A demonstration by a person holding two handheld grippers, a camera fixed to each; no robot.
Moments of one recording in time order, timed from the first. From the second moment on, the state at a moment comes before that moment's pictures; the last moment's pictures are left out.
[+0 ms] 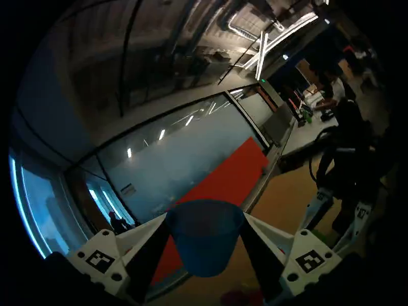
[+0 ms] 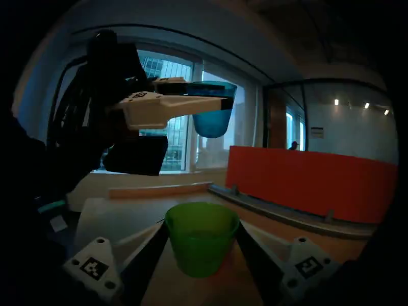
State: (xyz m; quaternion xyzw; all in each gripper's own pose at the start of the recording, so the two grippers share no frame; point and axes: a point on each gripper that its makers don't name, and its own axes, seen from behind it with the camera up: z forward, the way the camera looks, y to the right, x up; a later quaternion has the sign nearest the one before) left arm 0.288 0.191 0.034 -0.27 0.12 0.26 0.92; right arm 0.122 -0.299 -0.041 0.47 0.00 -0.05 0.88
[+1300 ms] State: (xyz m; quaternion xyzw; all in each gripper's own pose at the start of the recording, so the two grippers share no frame) left arm 0.264 0.160 0.035 -0.30 0.04 0.06 0.95; right arm 0.126 -0.283 -0.045 0.46 -0.01 -0.05 0.89
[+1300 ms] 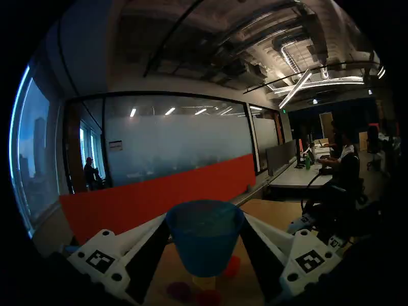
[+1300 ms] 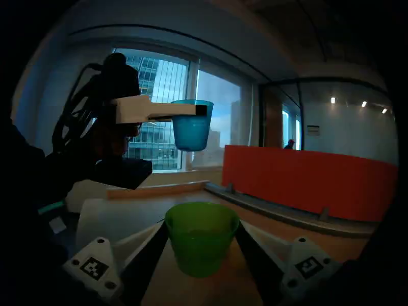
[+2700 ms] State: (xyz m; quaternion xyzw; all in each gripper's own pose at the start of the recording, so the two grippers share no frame) left arm 0.176 0.139 0.021 -0.31 -0.02 0.05 0.95; right arm 0.120 -0.240 -0.036 0.43 -0.04 -0.06 0.90
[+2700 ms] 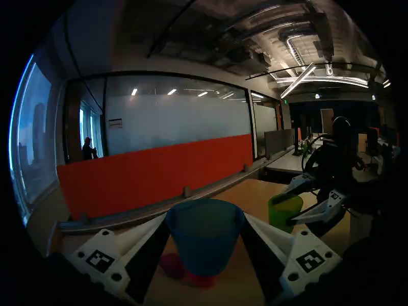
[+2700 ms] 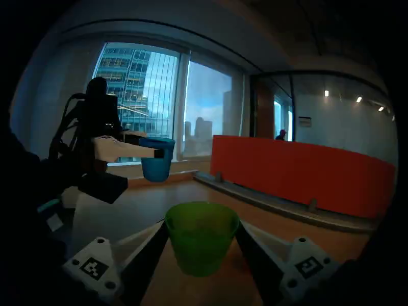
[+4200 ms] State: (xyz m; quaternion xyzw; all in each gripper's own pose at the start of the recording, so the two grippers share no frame) left arm -0.002 0.160 -0.003 -0.37 -0.21 0.15 0.89; right arm 0.035 -0.213 -0.032 0.45 -0.17 -0.13 0.87
